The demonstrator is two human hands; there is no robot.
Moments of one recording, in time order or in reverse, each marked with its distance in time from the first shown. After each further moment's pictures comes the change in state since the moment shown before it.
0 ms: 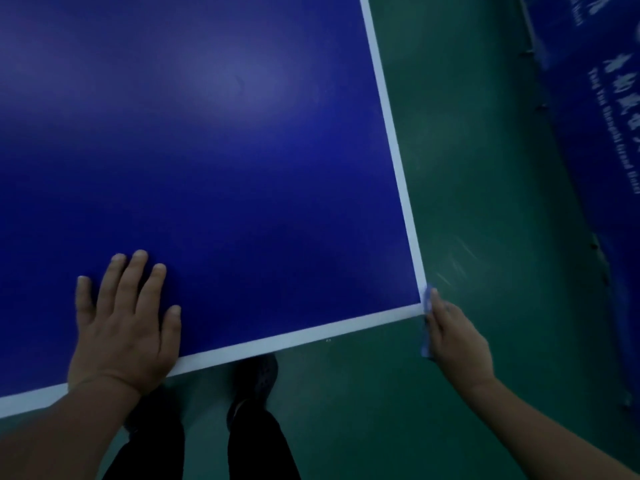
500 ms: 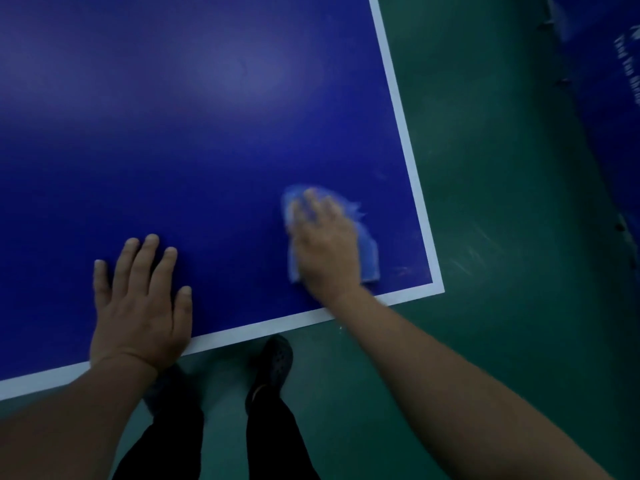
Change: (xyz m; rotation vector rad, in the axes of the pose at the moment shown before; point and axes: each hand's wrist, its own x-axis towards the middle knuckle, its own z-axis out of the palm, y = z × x) left_hand 0.000 0.002 -0.004 0.000 -0.009 -0.019; right_hand 0.101 -0.223 -0.011 0.218 0.404 -0.324
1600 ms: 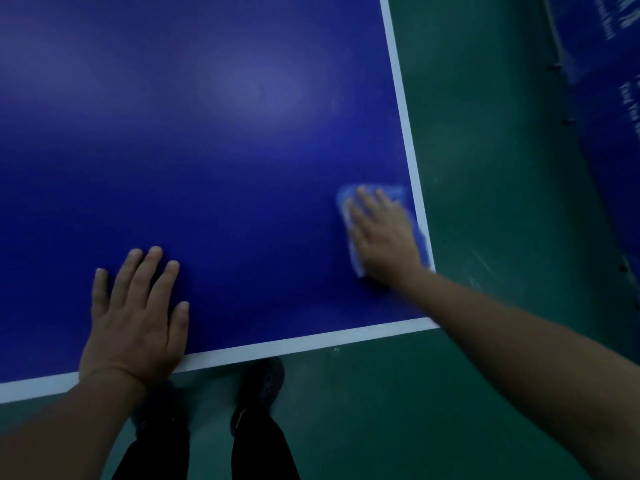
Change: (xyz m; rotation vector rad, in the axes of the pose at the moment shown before) left_hand 0.000 0.000 0.000 -0.013 0.014 0.002; right_hand 0.045 0.110 -0.025 -0.124 -0.234 -0.112
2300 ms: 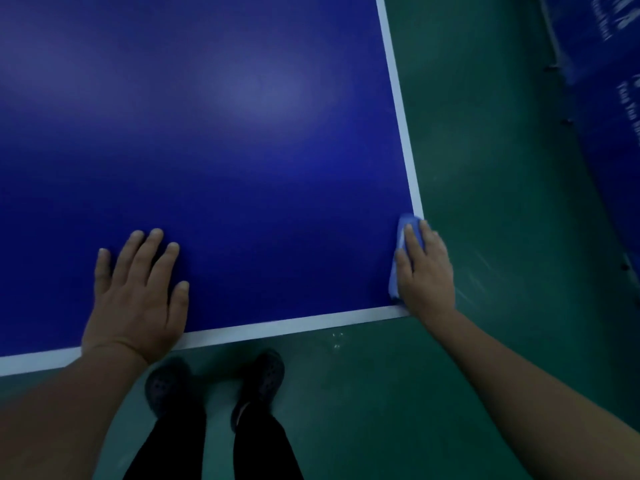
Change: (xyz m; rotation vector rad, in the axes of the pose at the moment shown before) left_hand -0.001 0.002 -0.001 -0.009 0.031 -0.004; right_hand -0.101 0.024 0.008 0.183 0.070 0.444
